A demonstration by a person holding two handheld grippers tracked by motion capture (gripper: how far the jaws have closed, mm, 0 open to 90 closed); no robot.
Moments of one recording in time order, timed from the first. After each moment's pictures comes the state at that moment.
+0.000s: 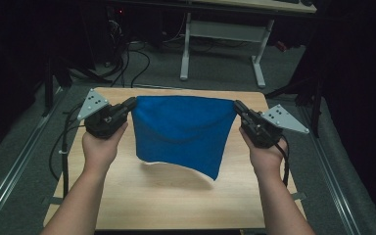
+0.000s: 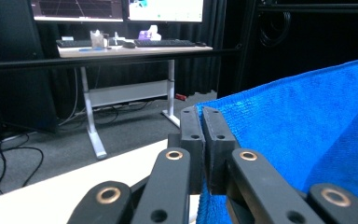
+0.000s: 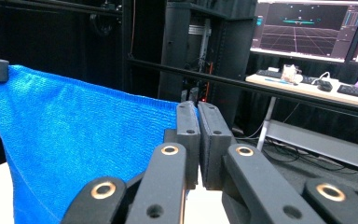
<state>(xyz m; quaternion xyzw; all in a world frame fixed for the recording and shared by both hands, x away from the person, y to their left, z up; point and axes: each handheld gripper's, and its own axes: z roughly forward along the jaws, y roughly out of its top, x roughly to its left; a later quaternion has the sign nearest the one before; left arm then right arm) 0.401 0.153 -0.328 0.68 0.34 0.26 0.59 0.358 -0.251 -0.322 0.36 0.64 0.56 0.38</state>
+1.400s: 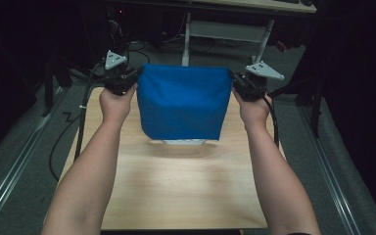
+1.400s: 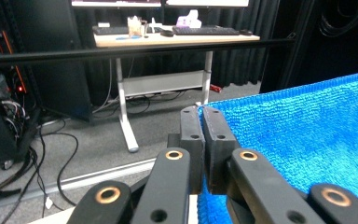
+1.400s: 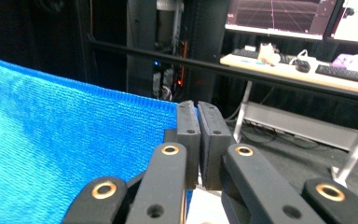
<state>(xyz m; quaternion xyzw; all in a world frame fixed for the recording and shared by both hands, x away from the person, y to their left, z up) 0.538 0.131 -0.328 0.68 0.40 0.29 0.54 0.495 -0.251 -0.316 0.41 0.65 0.51 0.39</state>
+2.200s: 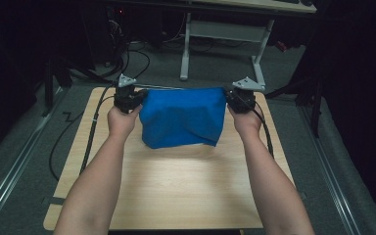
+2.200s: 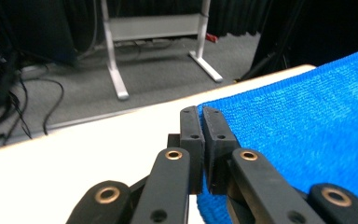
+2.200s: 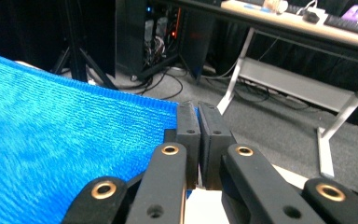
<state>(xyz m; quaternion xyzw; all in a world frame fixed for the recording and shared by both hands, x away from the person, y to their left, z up) 0.545 0.126 -0.409 0.73 0.43 0.22 0.48 0.509 -0.248 -0.383 0.44 0.70 0.43 0.36</state>
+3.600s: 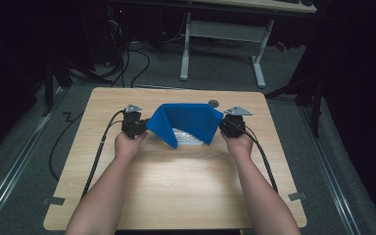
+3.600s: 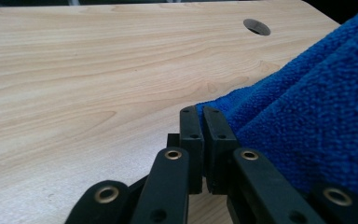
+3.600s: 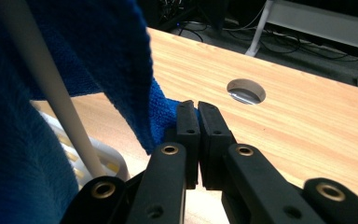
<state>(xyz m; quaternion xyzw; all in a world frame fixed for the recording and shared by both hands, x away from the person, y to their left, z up) 0.528 0.120 -0.498 0.75 0.46 0.12 0.46 0.493 -0.243 -0.474 0.47 0.73 0.40 0.29</state>
